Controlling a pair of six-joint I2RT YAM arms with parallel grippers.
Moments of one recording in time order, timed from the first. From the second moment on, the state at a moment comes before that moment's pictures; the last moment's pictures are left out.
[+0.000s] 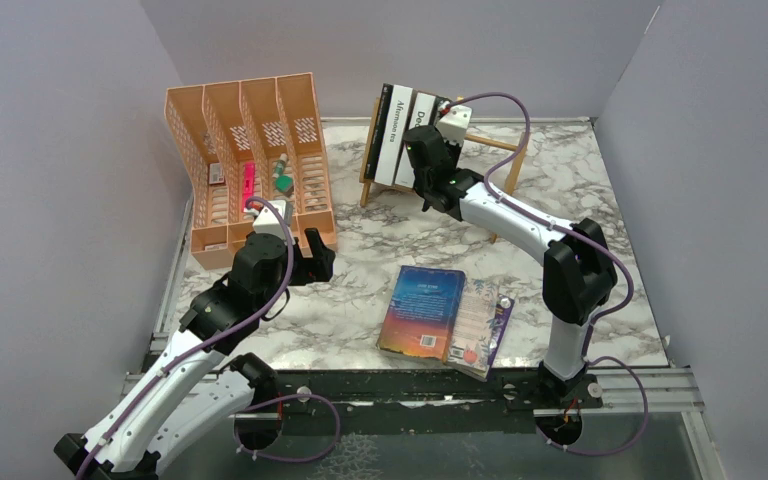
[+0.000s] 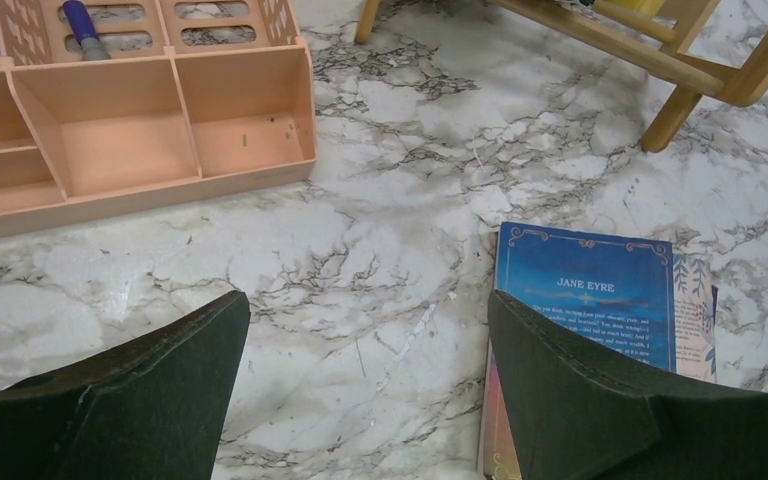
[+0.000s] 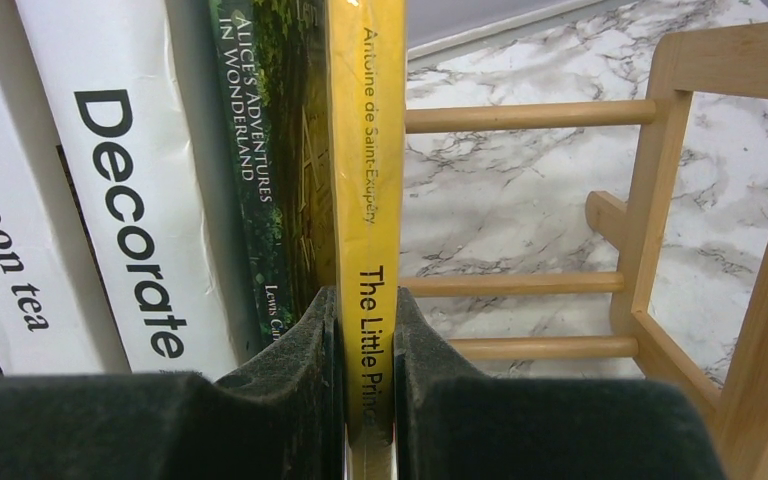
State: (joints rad) left arm -0.63 0.65 0.76 -0.57 -0.27 -0.49; right arm 0.68 1.87 1.54 -0.11 0.93 0.44
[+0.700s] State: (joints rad) left arm -0.61 0.65 0.76 -0.57 -0.24 -0.48; right arm 0.68 1.87 1.54 -0.15 0.91 0.56
